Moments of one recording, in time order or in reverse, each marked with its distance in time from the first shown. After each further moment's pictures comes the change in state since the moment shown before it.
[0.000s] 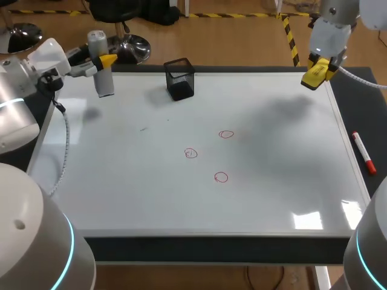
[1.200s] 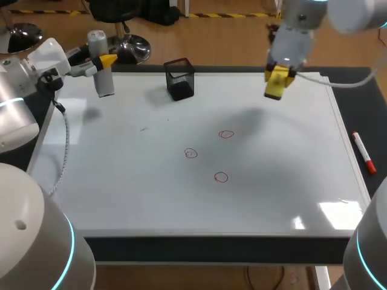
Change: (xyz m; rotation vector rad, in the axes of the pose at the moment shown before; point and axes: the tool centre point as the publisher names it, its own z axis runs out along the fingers) left arm 0.000 0.000 0.000 -0.001 0.001 0.000; right arm -0.070 0.142 -0.010 -0.088 -0.043 -0.462
